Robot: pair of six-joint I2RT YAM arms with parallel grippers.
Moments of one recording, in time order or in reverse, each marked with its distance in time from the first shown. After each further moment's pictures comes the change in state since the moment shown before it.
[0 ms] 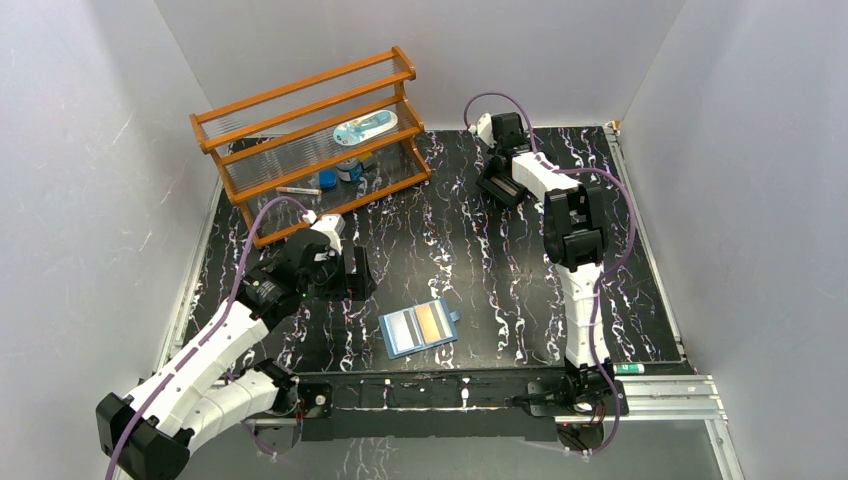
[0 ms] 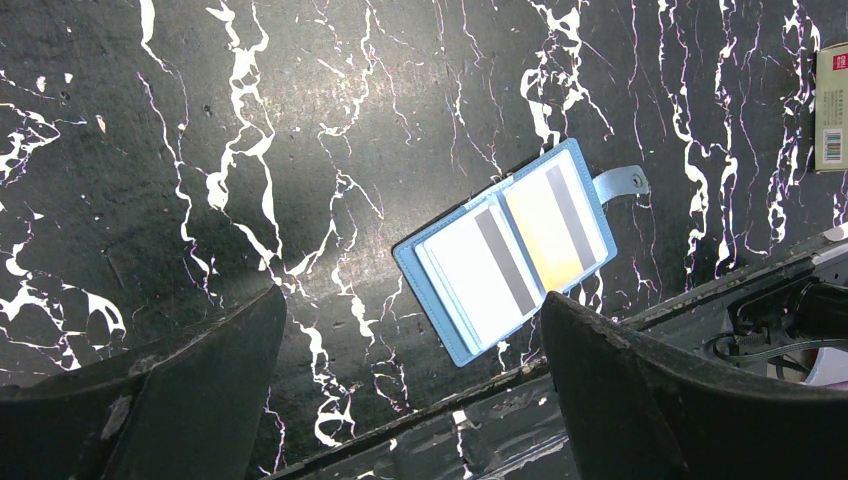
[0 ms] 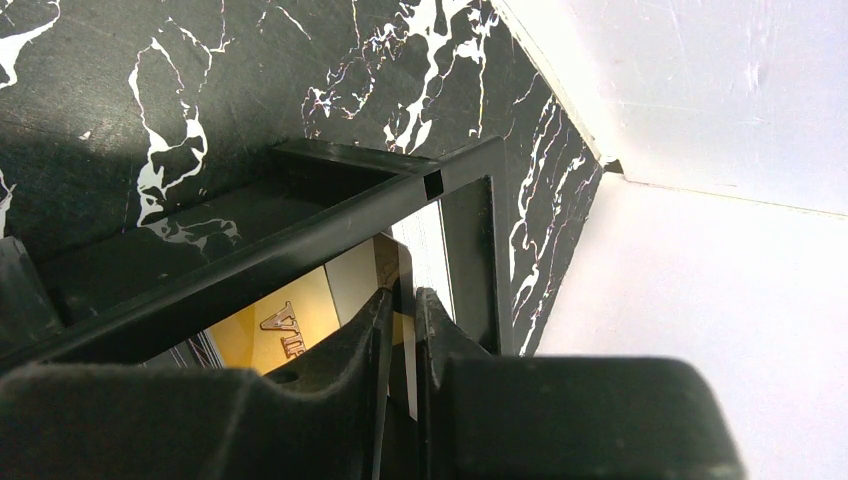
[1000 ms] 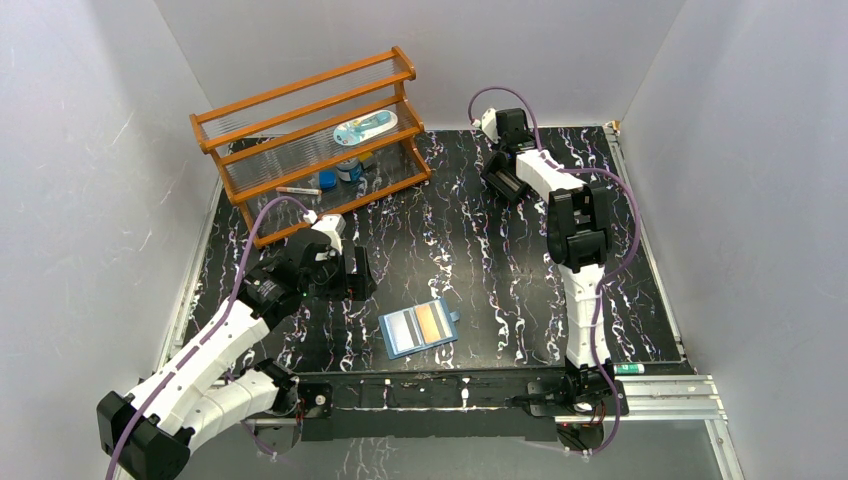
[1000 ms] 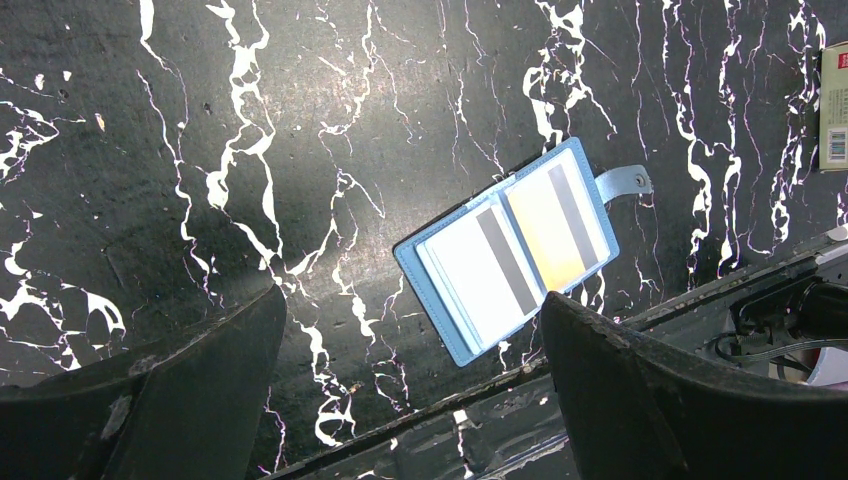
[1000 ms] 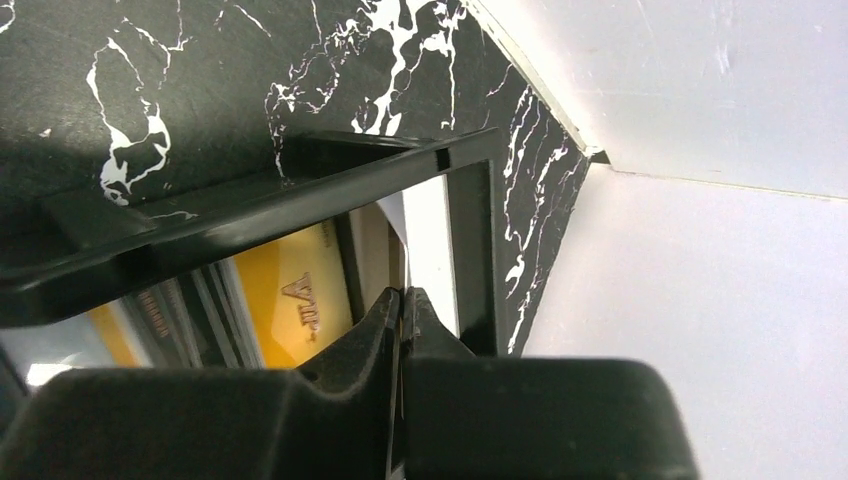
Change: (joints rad) left arm 0.000 0.007 0.000 0.000 0.000 0.000; right arm -0.014 -0.026 0.000 0.000 0.000 0.009
